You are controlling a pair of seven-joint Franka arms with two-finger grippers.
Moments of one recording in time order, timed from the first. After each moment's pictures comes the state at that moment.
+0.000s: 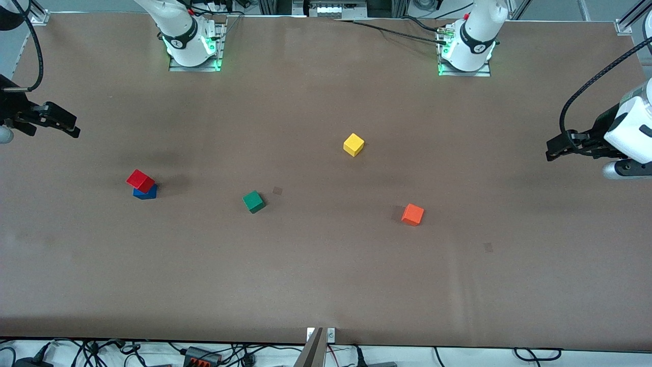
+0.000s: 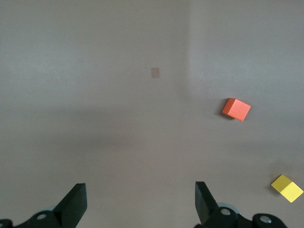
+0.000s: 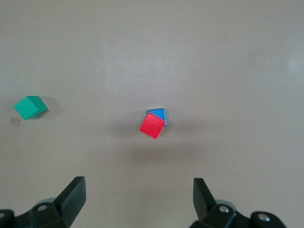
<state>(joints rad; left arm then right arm) -0.07 0.17 0.05 -1.44 0.01 1.57 -0.08 -0.03 -0.02 -0.03 -1.71 -0.03 1.71 -0.03</state>
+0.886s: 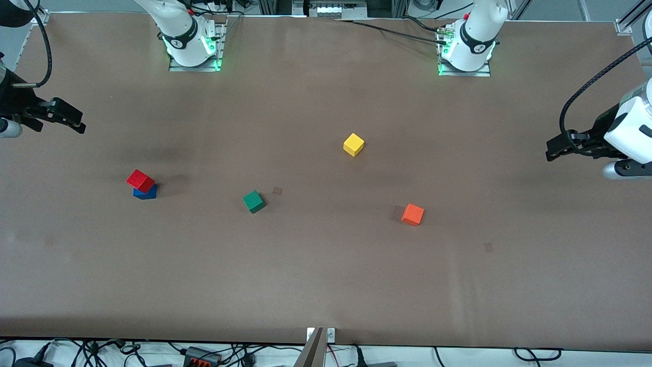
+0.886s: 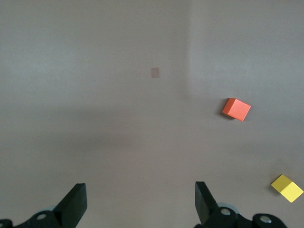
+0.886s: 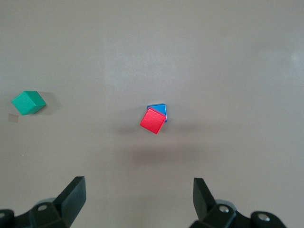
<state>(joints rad) -0.07 0.17 0.05 -1.44 0.01 1.57 -0.08 -0.03 -0.08 -0.03 -1.80 -0.03 1.75 -0.03</state>
